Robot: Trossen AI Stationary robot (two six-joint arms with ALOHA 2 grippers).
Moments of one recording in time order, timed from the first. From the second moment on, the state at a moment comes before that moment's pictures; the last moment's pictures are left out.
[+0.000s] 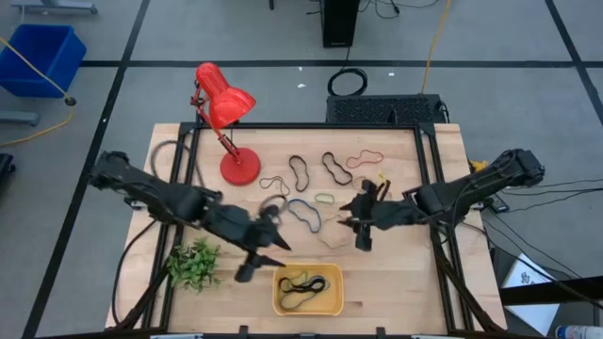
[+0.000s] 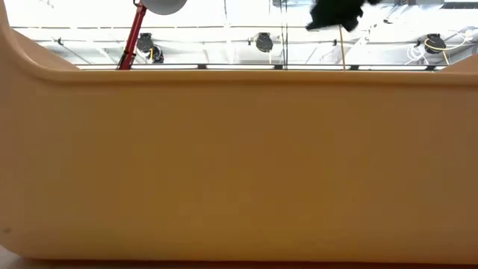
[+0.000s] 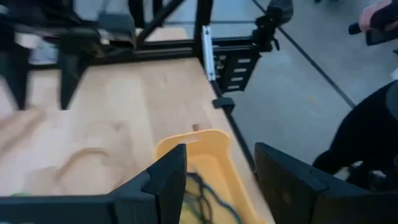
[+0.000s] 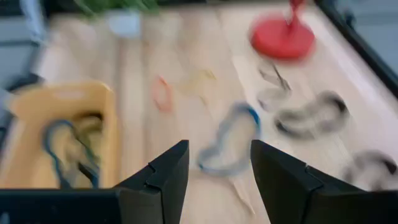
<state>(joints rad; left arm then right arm) -0.41 1.44 1.41 -0.47 0.01 -0.17 0.34 1.24 0.99 -0.44 0.40 0.31</state>
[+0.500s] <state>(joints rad) -0.41 0.84 0.73 -0.05 -0.18 -0.19 0.19 1.39 0.81 -0.46 0.39 0.44</state>
